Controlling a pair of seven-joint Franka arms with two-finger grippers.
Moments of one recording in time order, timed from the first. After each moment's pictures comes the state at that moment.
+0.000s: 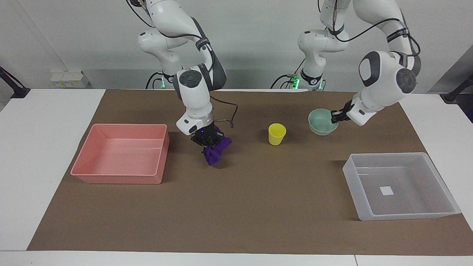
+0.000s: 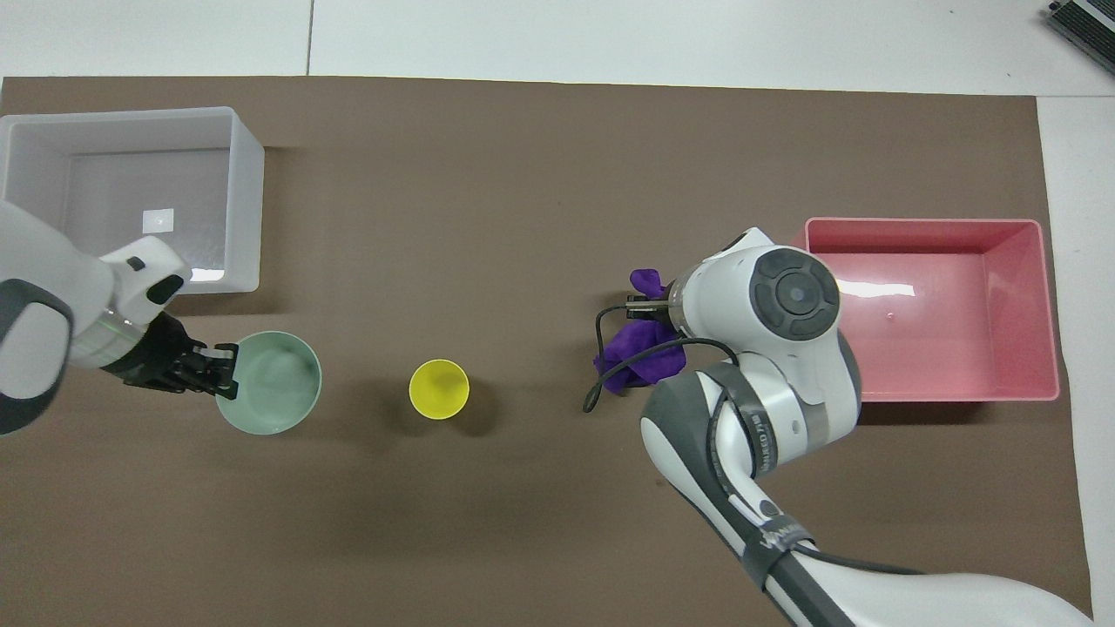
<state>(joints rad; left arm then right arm) -0.02 0.00 0.01 -1.96 -0.17 1.65 -0.04 0.42 0.16 -0.05 -1.99 0.07 2.30 0.40</state>
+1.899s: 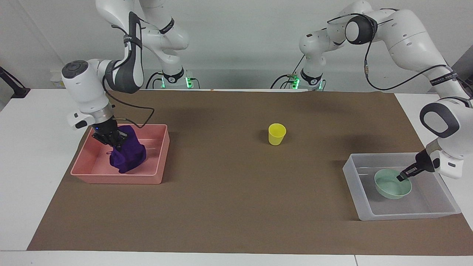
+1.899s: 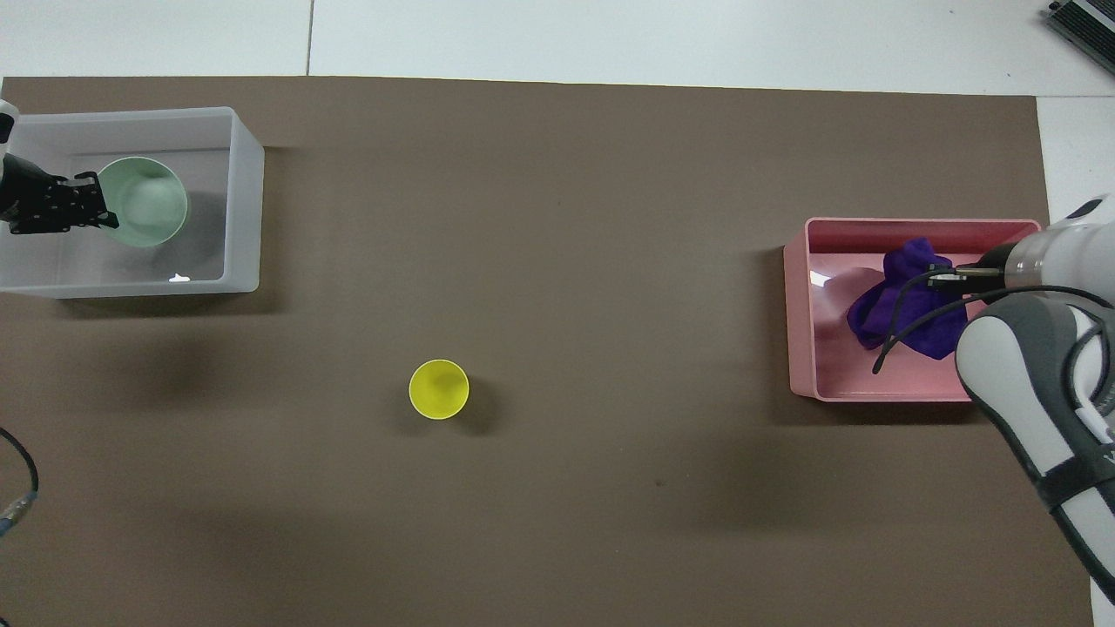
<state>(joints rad) 0.24 0.61 0.00 -1.38 -0.17 1.97 -0.04 -0.11 0.11 -0.05 -2.07 0.01 2.33 -0.06</state>
